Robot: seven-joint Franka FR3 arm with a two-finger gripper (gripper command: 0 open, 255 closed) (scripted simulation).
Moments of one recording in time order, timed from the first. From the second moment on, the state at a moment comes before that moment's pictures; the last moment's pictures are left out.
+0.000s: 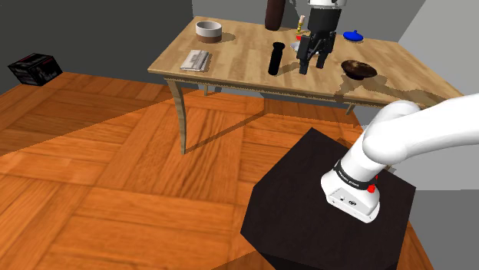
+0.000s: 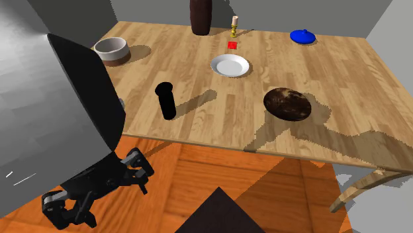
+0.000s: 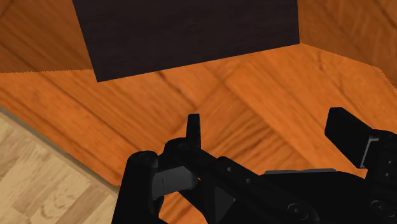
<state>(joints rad) -0.02 -0.74 0.01 -2.37 0.09 1.46 0.12</state>
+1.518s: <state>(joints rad) -0.17 -0.15 -0.19 -2.03 0.08 1.85 0.04</state>
